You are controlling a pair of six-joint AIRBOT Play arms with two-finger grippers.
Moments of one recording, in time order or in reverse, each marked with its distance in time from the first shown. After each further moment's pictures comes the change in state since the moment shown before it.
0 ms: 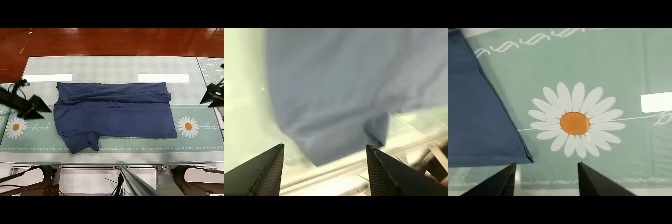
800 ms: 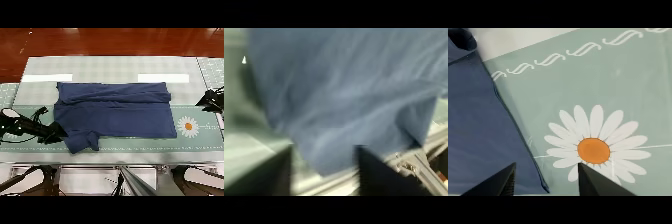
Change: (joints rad) left arm -0.105 0.094 -0.447 -0.066 0.267 0.034; right arm -0.062 0.101 -0.201 0.118 -0.196 -0.055
